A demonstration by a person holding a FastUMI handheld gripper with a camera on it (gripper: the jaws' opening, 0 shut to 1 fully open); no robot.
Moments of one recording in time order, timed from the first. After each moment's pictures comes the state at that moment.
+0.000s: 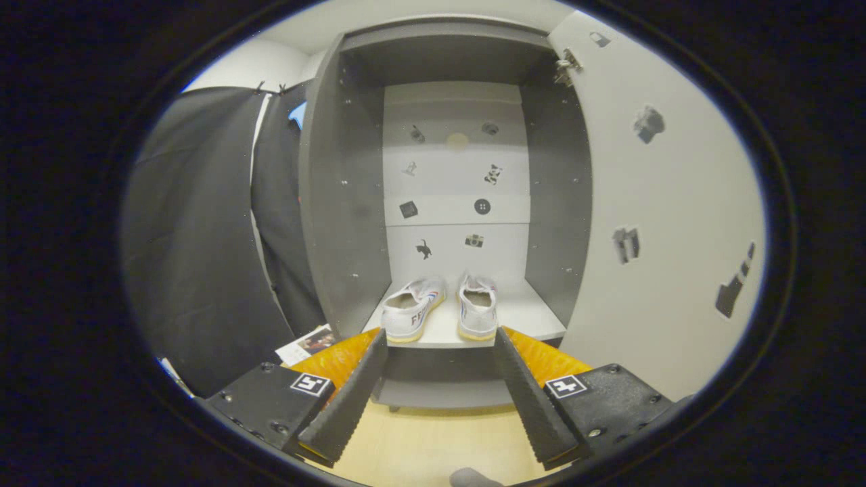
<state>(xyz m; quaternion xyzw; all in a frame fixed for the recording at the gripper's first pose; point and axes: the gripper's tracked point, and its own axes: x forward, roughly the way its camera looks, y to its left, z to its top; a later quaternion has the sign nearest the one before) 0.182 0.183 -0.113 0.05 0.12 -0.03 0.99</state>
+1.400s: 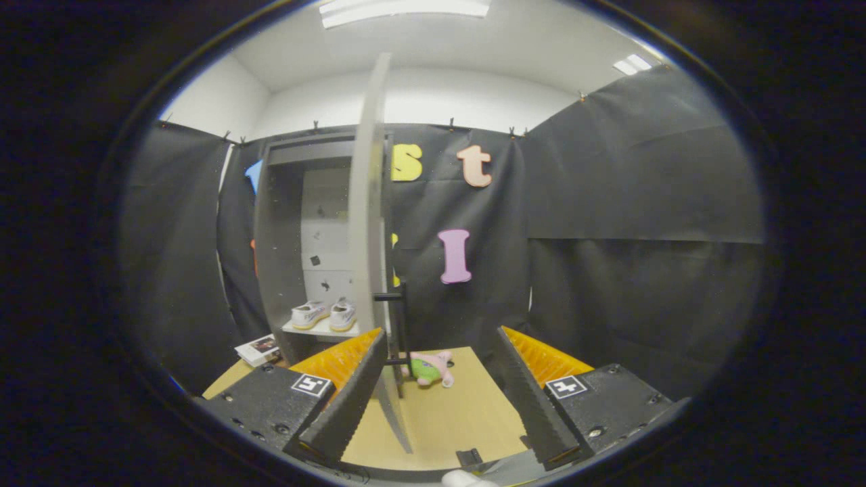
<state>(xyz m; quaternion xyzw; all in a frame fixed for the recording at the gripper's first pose) -0.119 -0.084 -0.057 0.05 0.04 -0.17 0.98</state>
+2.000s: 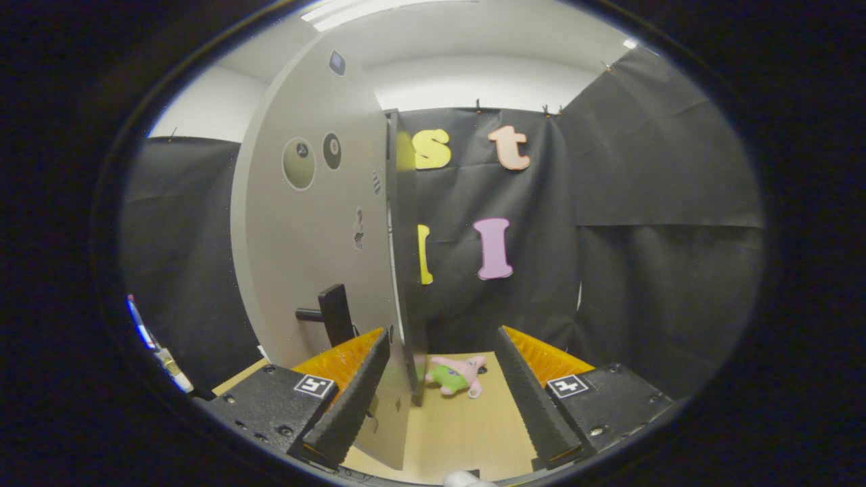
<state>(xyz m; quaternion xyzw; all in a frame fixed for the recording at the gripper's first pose) -0.015 -0.110 -0.061 0.06 0.05 -0.03 1.00</state>
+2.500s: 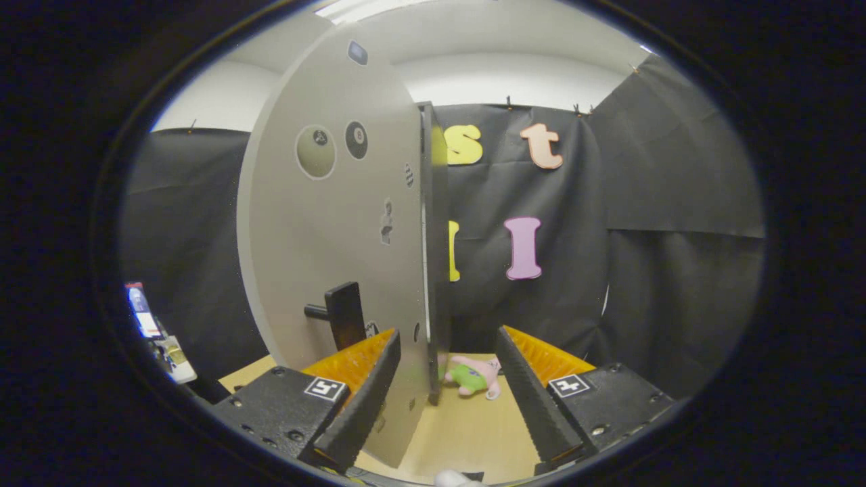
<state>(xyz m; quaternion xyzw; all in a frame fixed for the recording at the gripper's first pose) -0.004 -0.072 -0.059 0.04 0.06 0.02 1.00</state>
